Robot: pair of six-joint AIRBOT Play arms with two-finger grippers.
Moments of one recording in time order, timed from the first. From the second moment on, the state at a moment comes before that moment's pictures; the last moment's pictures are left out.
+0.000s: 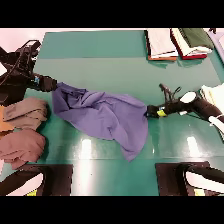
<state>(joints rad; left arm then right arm) -0.07 -1.07 1.26 1.30 -1.19 -1.39 0.10 -1.25 0.80 -0.85 0.95 1.29</state>
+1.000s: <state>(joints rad) -0.08 -0.88 1.02 1.21 -1.04 -1.48 -0.22 -1.13 1.28 -0.97 1.22 1.30</state>
